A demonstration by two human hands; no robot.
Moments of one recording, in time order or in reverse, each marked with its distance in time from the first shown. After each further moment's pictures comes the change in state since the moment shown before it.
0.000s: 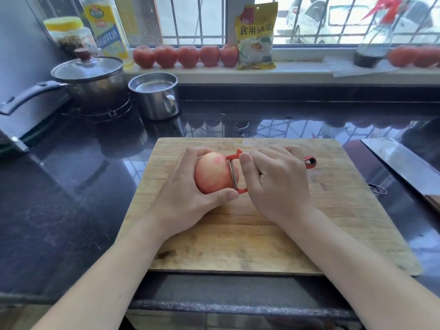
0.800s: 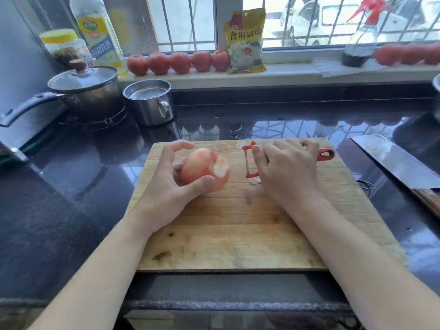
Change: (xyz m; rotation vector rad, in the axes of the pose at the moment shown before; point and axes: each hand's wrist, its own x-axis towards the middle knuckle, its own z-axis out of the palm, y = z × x) left_hand 0.003 0.013 -0.013 -0.296 -0.021 -0.140; right_hand 0.005 0.037 -0.004 -0.232 -0.161 0.170
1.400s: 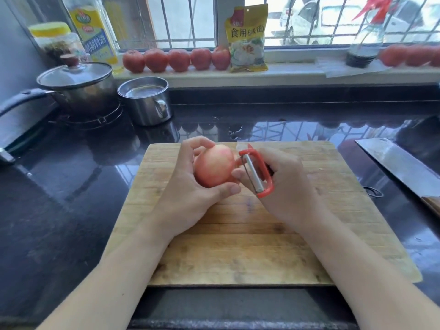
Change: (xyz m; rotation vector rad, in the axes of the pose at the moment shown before) left_hand 0.019 -0.006 0.032 -0.049 0.010 0.152; right_hand -0.001 -0.017 -0.022 0.834 -0.119 -0.136
